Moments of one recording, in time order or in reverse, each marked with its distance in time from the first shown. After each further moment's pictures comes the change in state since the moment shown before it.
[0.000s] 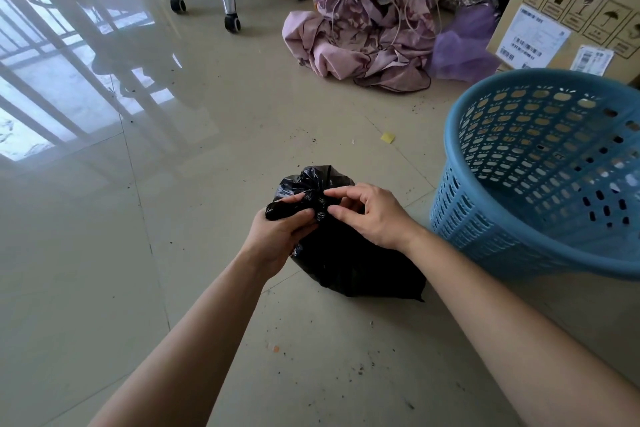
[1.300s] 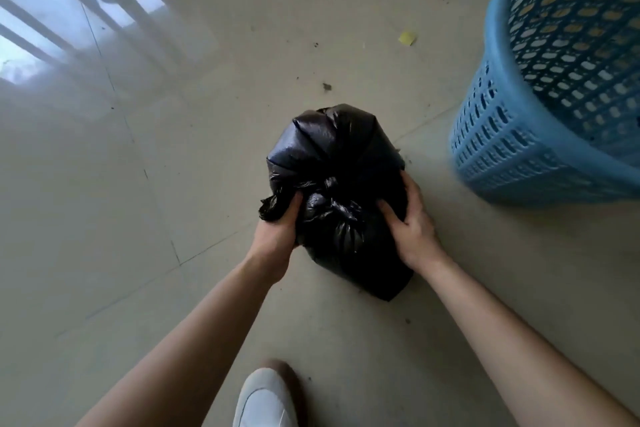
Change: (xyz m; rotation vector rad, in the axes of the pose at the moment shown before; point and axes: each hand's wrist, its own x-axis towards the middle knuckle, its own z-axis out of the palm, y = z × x) left_hand -0.054 -0.079 -0.005 0.231 0.342 -0.223; right_hand -0.107 0.072 0.064 0.332 0.191 0.434
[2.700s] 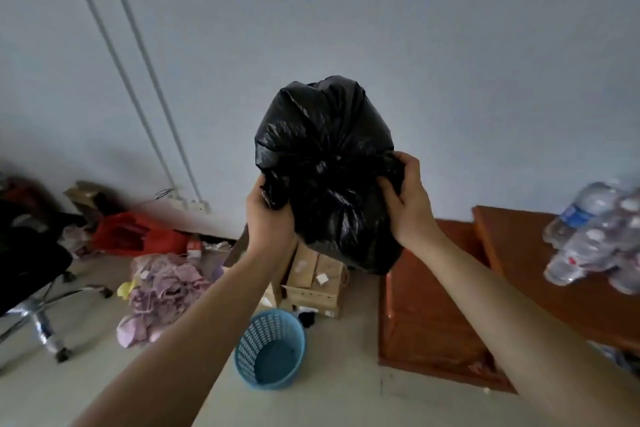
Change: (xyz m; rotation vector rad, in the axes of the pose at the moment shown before) left_hand -0.789 0.701 0.208 0.101 -0.711 0.928; right_hand -0.539 -0.818 -0.524 -0.101 1.069 -0.377
